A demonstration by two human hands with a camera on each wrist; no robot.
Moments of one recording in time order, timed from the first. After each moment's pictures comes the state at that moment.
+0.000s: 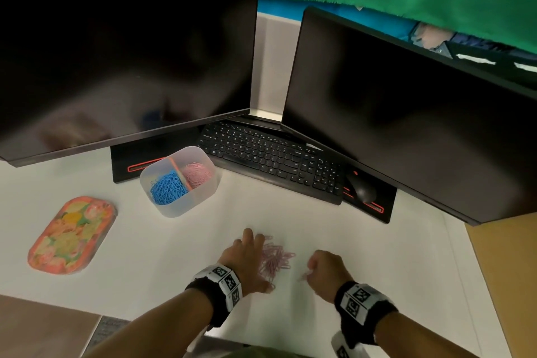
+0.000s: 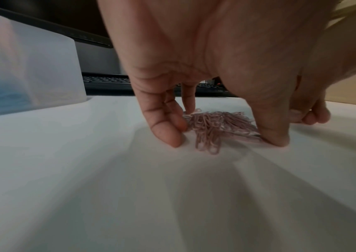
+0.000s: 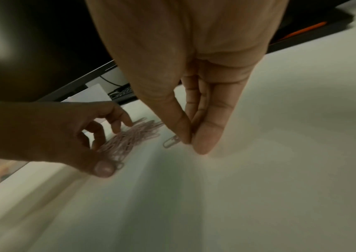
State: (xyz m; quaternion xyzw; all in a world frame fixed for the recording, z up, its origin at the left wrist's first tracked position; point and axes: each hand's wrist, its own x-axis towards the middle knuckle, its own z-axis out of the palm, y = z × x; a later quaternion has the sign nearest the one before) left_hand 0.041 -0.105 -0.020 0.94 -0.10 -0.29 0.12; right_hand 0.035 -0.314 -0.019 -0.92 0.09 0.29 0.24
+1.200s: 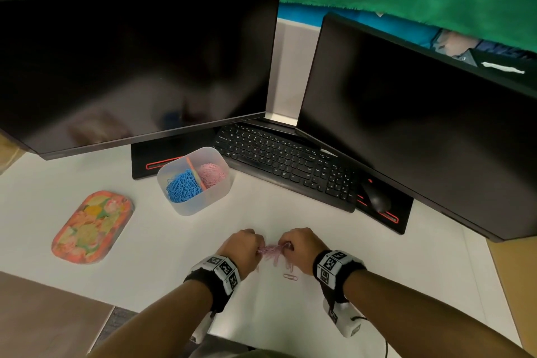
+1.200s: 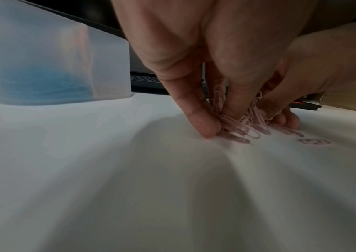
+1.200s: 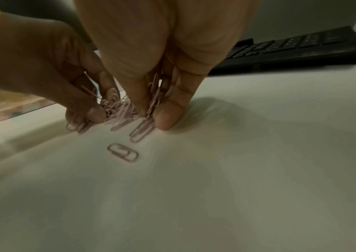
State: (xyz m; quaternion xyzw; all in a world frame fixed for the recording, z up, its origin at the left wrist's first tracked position) left_hand 0.059 -0.077 -0.025 0.95 -0.09 -0.22 0.20; right_hand 0.090 -0.259 -0.015 -0.92 -0.16 0.26 0.25
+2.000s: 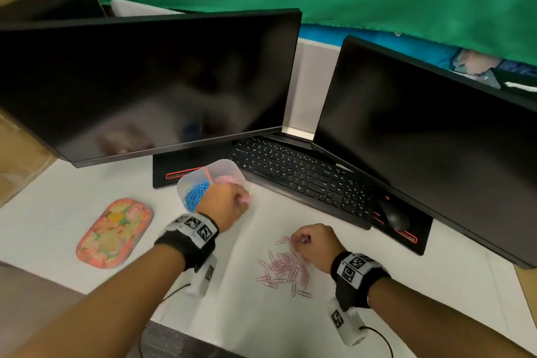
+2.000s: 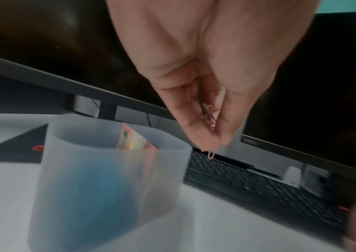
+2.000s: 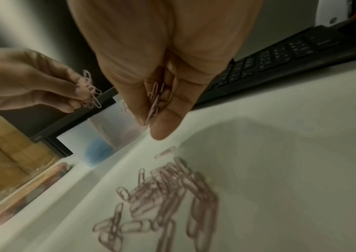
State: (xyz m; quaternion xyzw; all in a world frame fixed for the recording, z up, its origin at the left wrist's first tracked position) left_hand 0.117 -0.009 0.069 0.95 0.06 -0.08 0.29; right_hand 0.111 -0.250 0.014 -0.88 -0.06 0.26 0.38
